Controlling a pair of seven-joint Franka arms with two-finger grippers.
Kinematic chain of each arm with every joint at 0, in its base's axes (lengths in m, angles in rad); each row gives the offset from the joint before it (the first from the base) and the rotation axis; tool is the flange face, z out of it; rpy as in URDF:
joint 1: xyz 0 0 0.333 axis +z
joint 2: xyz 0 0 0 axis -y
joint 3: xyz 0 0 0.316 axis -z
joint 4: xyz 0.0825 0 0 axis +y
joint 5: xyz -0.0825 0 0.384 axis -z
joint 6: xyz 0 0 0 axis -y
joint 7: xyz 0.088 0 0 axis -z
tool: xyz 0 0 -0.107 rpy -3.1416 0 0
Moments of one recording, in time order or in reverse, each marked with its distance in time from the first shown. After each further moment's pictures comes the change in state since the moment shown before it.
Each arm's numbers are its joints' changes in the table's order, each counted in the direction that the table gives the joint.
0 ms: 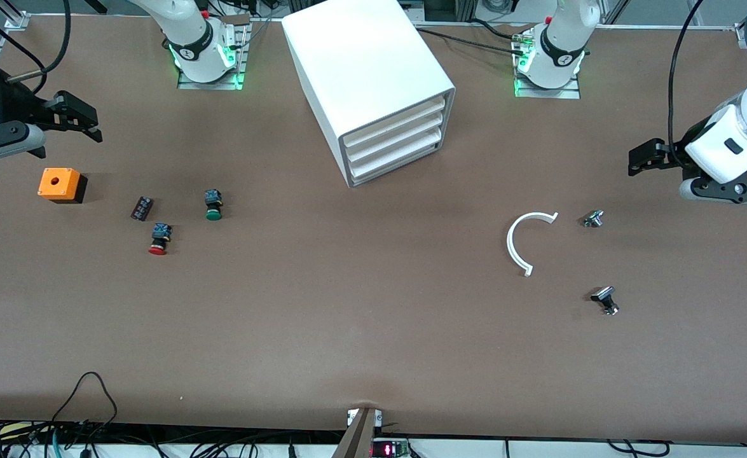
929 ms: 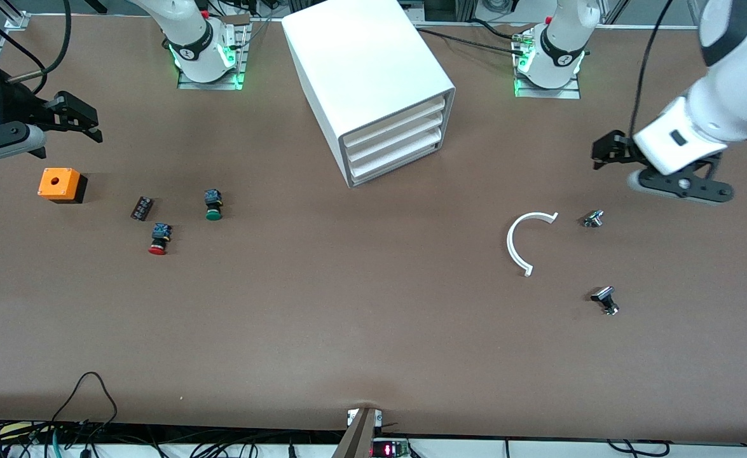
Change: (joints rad) left arm -0.124 -0.010 0.017 -0.011 0.029 -0.011 0.003; right arm 0.000 -0.001 0.000 0.000 0.000 0.000 0.000
